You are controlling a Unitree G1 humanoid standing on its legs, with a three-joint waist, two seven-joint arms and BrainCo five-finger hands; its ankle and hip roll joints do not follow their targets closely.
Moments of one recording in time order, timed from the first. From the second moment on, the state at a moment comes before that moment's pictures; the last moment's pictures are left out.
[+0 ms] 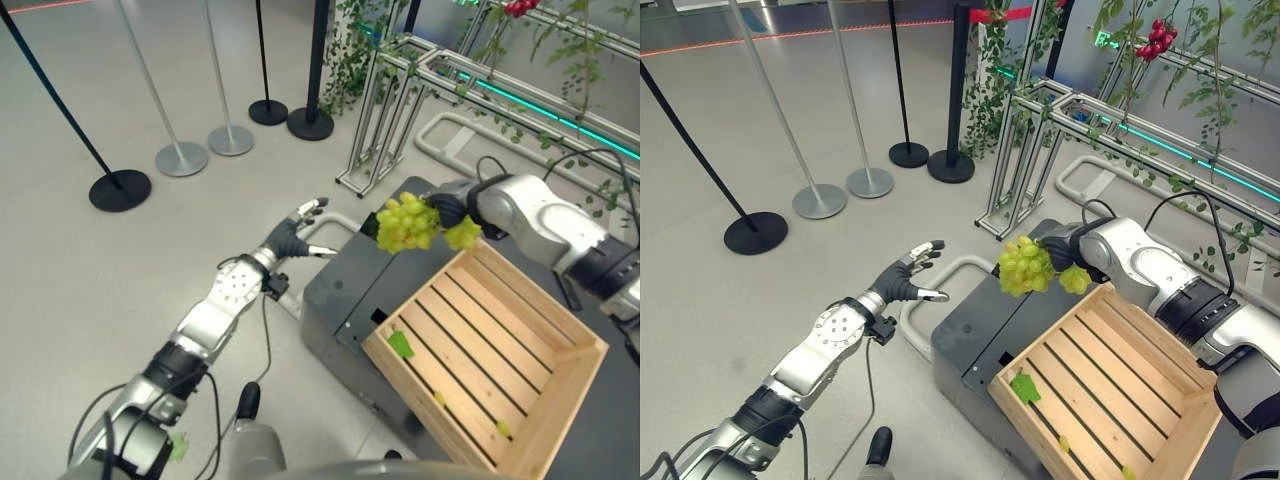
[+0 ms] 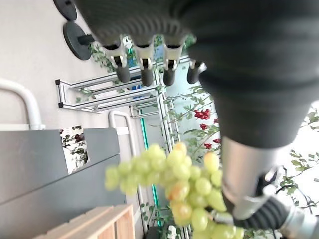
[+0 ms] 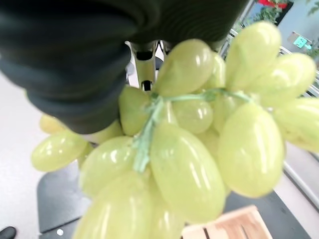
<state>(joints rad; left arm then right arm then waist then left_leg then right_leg) -0.43 0.46 -0.46 0.10 -0.21 0.08 -0.09 -0.99 -0.95 0.84 0.21 -0.52 0.09 0.61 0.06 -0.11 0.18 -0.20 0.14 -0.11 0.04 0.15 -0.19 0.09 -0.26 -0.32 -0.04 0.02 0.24</state>
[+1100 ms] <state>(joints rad) -0.41 0.41 -0.45 0.16 -0.05 0.05 0.03 -0.97 -0.82 0.81 0.27 -0.45 0.09 0.49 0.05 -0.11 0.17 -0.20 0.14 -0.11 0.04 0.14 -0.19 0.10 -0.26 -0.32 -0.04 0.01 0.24</state>
